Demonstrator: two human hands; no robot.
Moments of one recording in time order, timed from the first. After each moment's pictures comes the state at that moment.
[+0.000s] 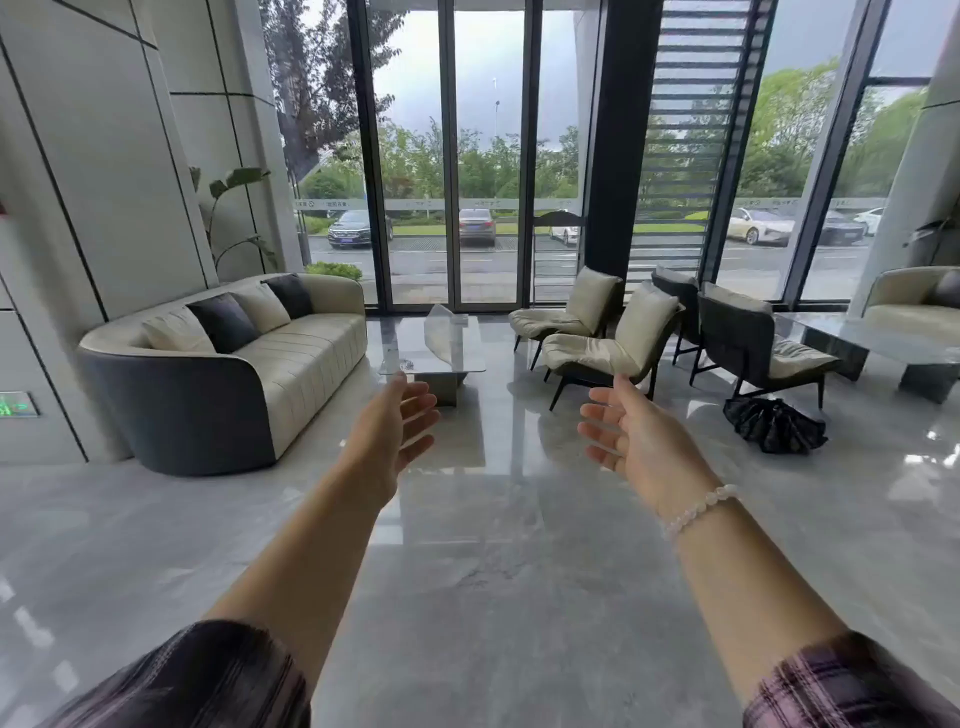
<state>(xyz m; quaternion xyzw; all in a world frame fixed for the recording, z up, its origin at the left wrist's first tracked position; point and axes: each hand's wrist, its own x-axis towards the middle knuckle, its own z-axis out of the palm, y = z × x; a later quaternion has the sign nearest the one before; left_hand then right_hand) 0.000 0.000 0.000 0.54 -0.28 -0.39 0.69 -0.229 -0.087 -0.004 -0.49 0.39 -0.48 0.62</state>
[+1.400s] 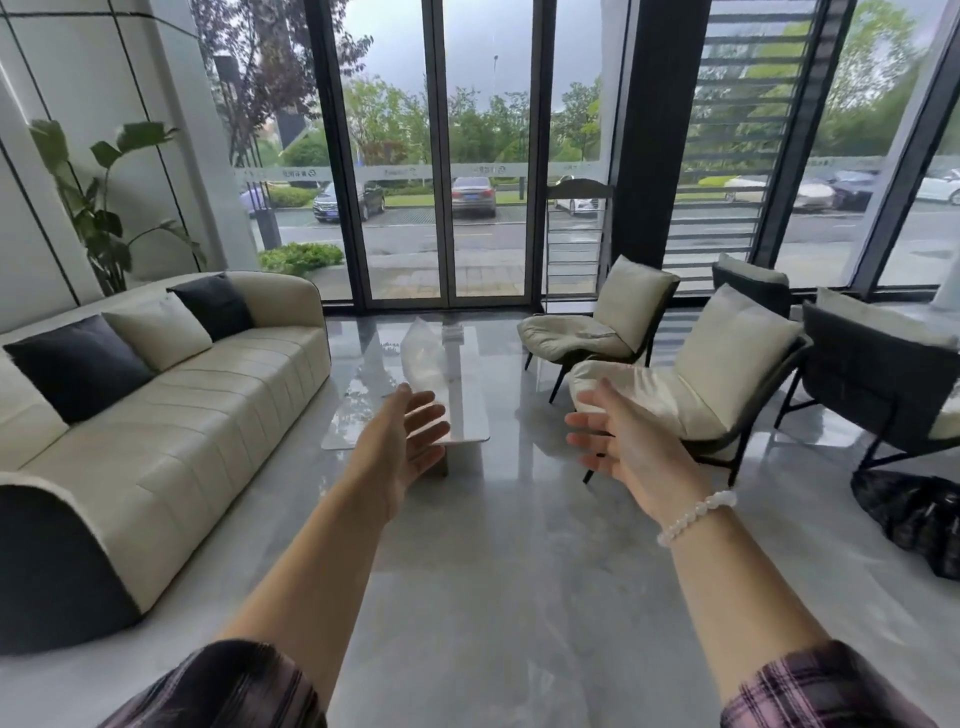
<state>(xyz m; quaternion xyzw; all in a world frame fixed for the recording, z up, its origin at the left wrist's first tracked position) 0.356 -0.920 -0.032 0.53 -0.25 -0.45 0.67 0.140 -0.998 -0.026 -0.52 0.42 -0.43 0.61</state>
